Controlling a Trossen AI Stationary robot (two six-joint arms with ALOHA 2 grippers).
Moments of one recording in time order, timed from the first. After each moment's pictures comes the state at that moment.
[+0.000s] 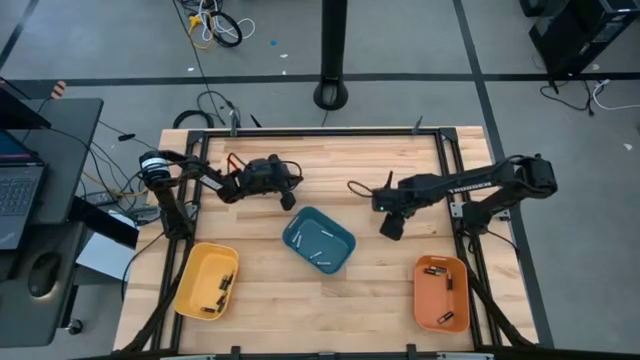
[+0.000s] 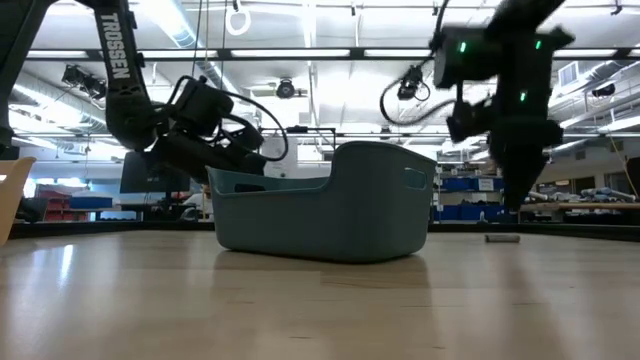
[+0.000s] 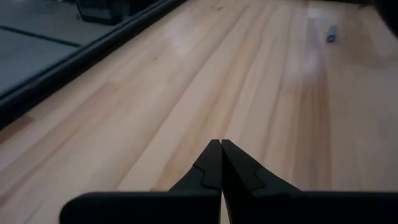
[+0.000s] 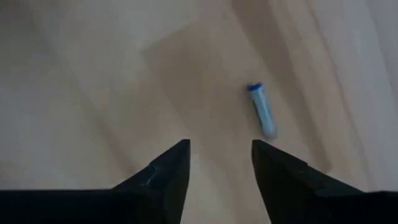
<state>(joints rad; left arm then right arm) 0.42 1.76 0.47 0.91 0.03 0.00 -0.07 1.43 0.83 -0.87 0.12 0.43</state>
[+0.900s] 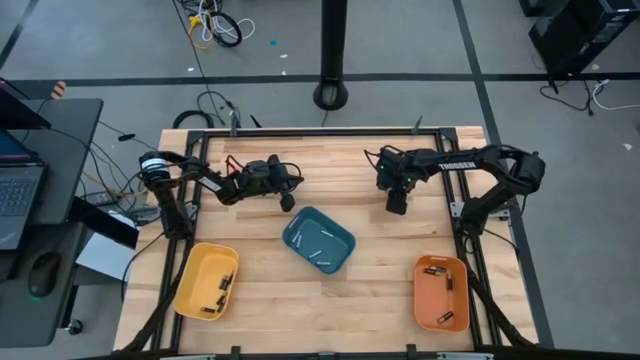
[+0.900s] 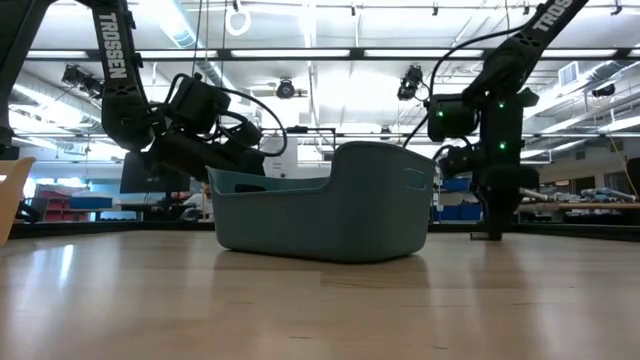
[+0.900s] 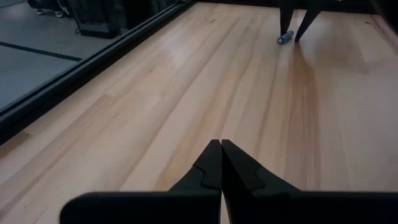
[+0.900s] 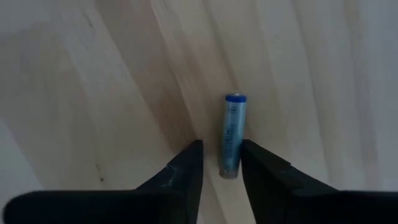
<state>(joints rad) 0.40 1.76 0.45 0.98 0.03 0.03 -0.52 1.56 0.73 -0.62 0.00 -0.19</state>
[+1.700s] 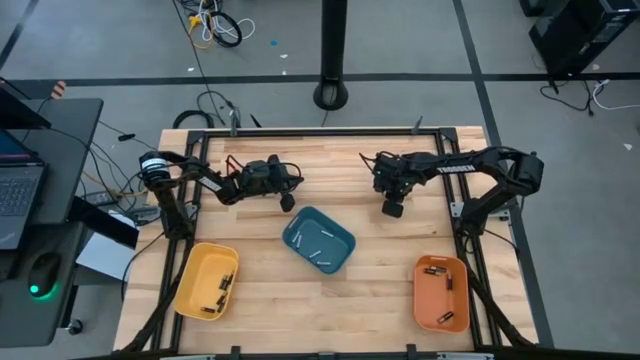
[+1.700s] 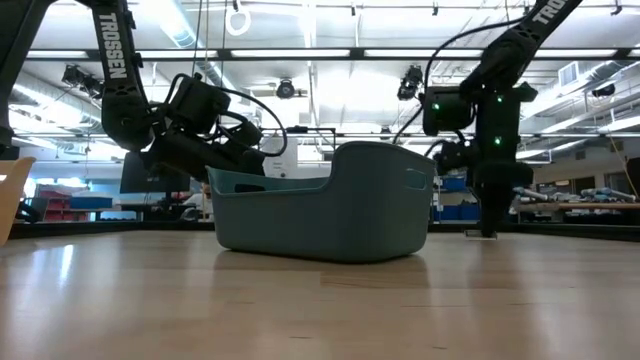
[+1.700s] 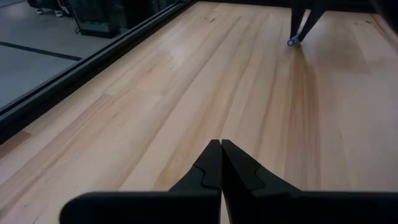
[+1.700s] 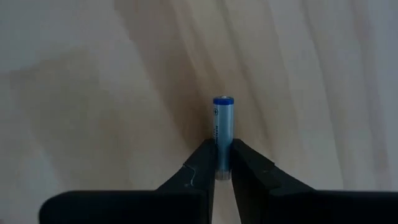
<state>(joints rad) 0.40 1.76 0.45 0.97 0.03 0.03 -0.44 1.54 0.76 -0.64 0.01 -0.09</state>
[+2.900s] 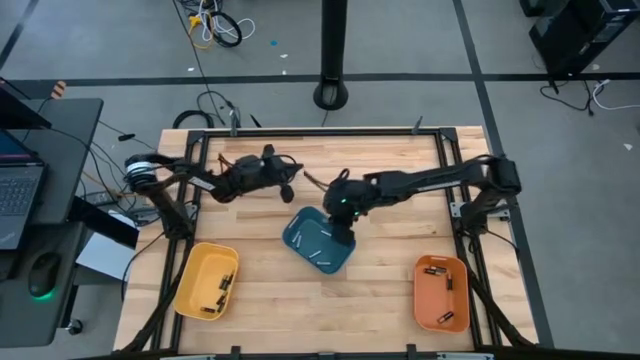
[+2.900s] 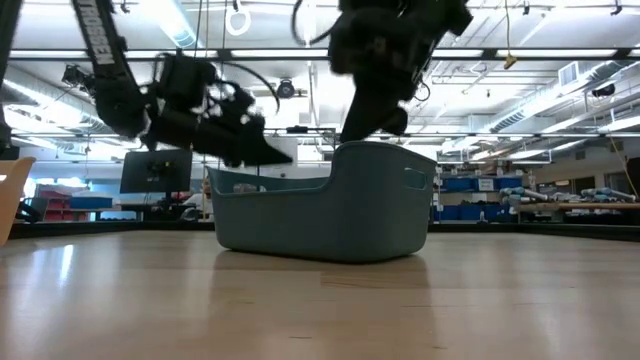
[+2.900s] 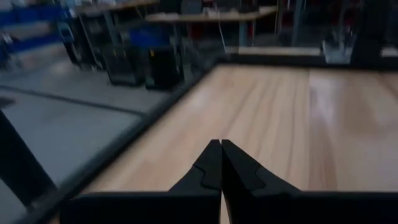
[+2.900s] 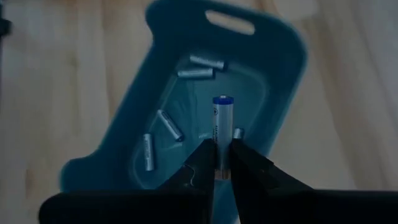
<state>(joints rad) 0.41 1.65 0.44 1.06 -0.03 0.08 -0.02 1.72 1.27 -0.52 -0.14 0.28</state>
